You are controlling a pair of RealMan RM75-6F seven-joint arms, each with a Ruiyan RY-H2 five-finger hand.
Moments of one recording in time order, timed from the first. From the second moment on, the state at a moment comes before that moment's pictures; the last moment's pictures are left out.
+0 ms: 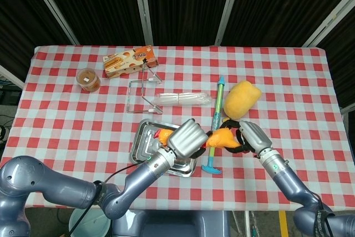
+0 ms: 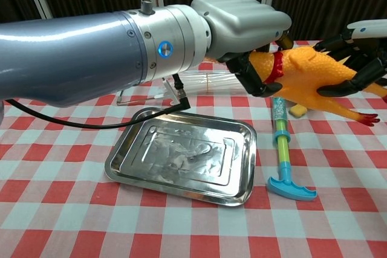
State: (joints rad) left arm -1.28 -1.65 -0.19 -1.76 0.83 1.07 0.91; right arm 0.60 -1.12 0.20 -1.86 -1.09 0.86 0.19
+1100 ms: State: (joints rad) left arm -1.08 -1.60 -0.08 -1.75 1.13 1.13 0.60; right arm 0.50 -0.89 0.11 -1.80 -1.38 0.88 0.42
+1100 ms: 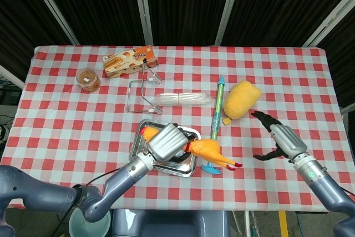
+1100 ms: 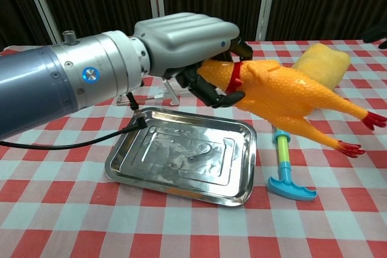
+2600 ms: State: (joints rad) left arm -0.70 -1.43 0.00 -1.71 1.25 1.22 0.25; right arm 0.36 -0.99 0.14 -1.62 -1.41 1.15 0.60
